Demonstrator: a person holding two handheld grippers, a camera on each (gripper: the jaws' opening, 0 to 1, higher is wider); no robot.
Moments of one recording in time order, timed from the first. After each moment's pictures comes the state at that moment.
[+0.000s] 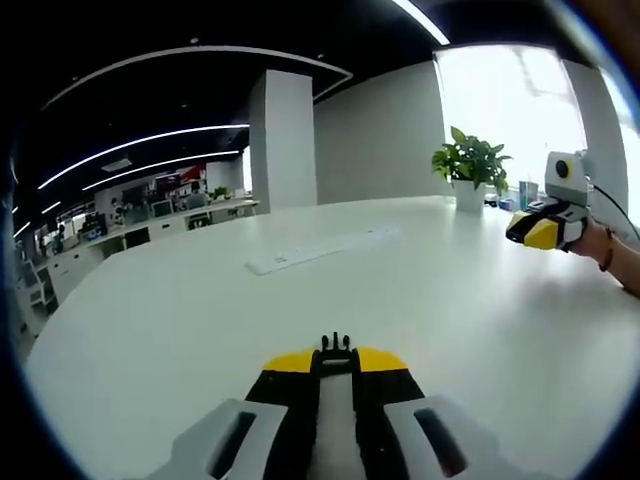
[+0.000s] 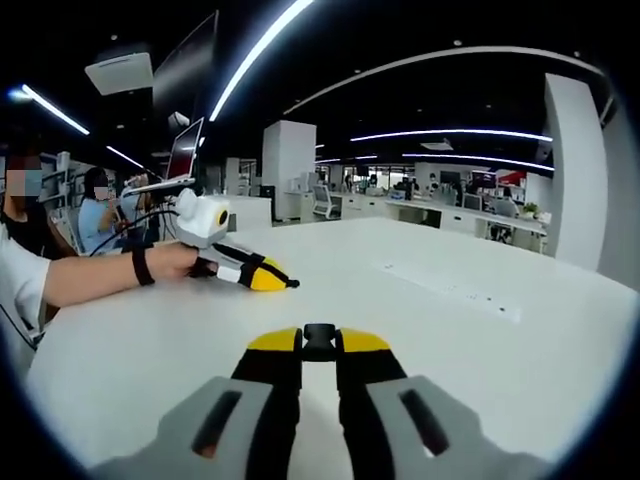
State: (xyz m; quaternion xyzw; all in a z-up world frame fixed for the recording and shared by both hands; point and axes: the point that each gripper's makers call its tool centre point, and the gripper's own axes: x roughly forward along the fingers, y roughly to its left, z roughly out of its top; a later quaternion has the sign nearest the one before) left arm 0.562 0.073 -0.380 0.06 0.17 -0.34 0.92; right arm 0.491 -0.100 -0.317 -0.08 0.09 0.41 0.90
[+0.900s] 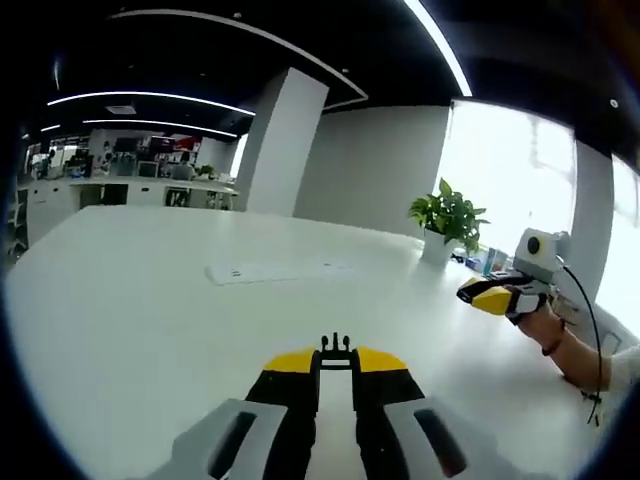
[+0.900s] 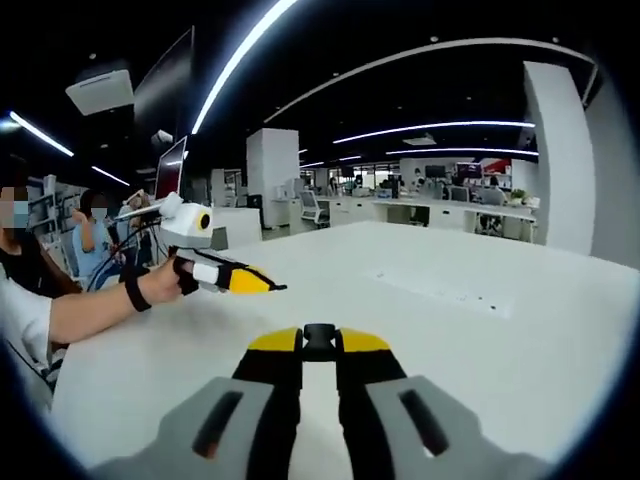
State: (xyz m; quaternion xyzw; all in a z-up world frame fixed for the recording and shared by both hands) left arm 0.521 0.041 -0.327 -0.09 0.20 -0.40 0.89; right arm 0.483 -0.102 -0.288 -0.04 0.09 0.39 0.91
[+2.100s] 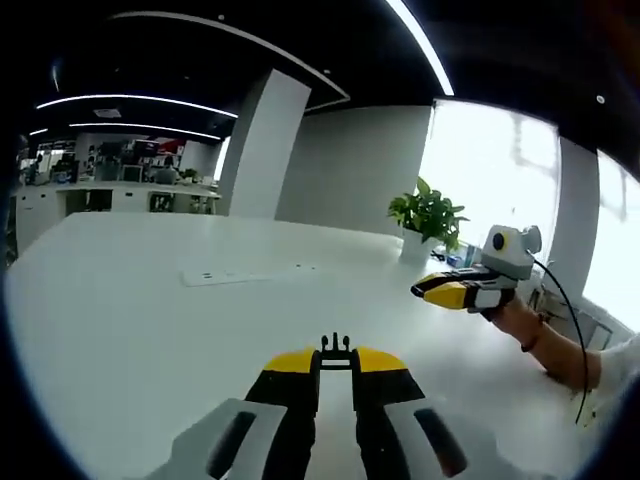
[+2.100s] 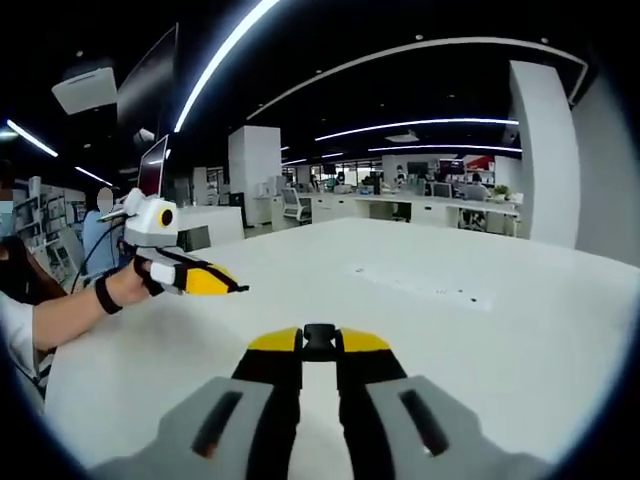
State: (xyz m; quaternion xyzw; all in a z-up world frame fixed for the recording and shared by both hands) left arm 0.492 0.027 -0.319 -0.09 0.19 -0.43 0.88; right arm 0.493 -0.115 -0.297 -0.04 0.10 0.36 0.93
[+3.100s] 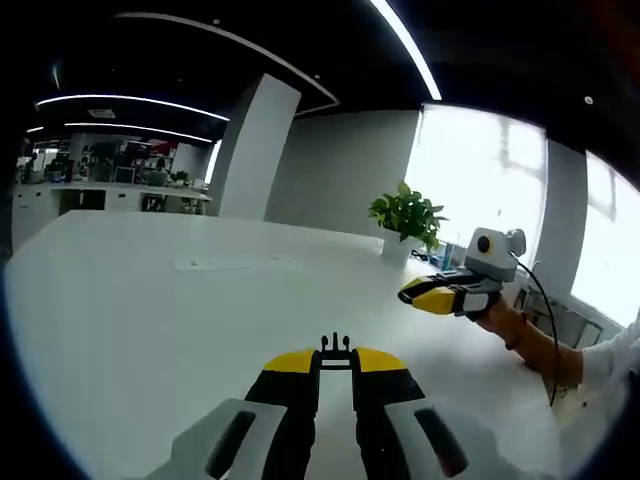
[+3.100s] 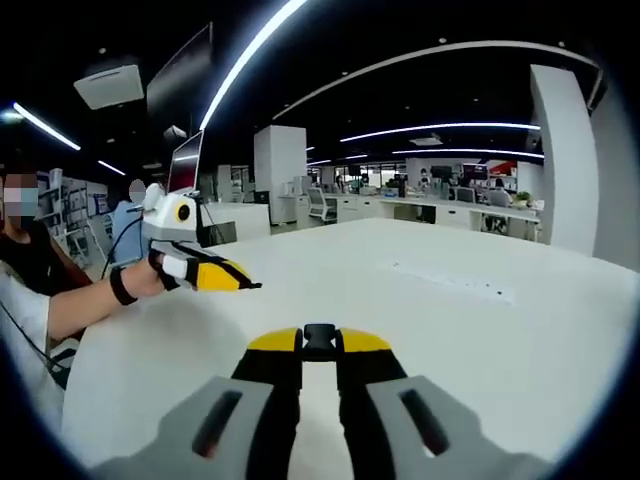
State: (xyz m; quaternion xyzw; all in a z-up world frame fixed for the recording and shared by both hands) left arm 0.425 0.028 -0.320 -0.10 0.18 -0.46 0.87; right arm 0.432 -0.098 -0.303 -0.05 0.09 0.41 0.91
